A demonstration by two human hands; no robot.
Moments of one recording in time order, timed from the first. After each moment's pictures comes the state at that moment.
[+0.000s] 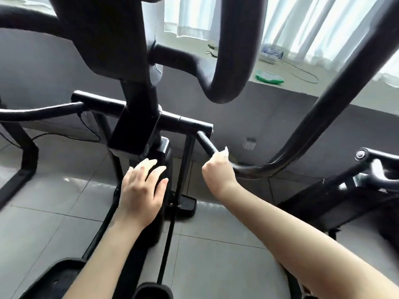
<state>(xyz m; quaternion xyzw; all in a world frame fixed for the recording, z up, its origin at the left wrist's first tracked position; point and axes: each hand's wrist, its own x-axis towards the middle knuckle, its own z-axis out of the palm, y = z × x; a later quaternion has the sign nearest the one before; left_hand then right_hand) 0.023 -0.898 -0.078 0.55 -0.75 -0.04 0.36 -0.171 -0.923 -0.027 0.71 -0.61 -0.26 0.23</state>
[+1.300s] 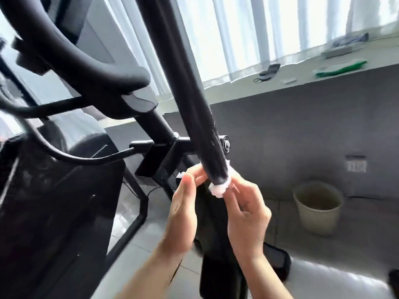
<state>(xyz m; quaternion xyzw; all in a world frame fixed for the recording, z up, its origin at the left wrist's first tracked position) -0.170 -0.856 -0.068 0.39 -0.68 -0.29 0.55 -0.252 -0.876 -0.129 0.42 -0.31 0.82 -0.25</state>
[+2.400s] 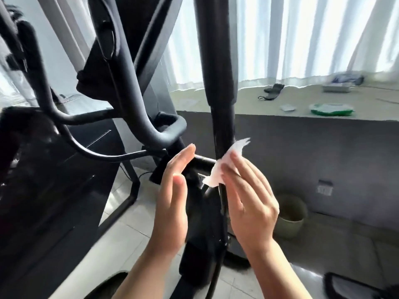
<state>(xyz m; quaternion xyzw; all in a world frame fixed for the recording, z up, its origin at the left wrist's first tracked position) -0.168 -0.797 0.104 0.43 -0.62 -0.23 0.62 -0.287 -0.840 0.069 0.61 -0.29 0.73 0.09</state>
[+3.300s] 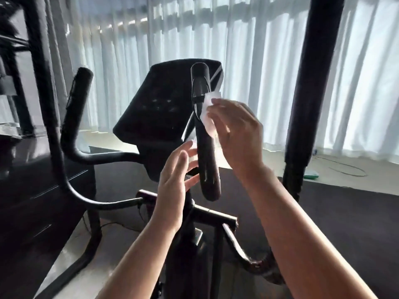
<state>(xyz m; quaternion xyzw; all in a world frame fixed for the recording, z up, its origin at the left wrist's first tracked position) -0.043 -0.846 0.193 0.29 -0.57 -0.35 0.68 -0.163 -0.900 0.269 0.67 -0.24 0.65 0.28</state>
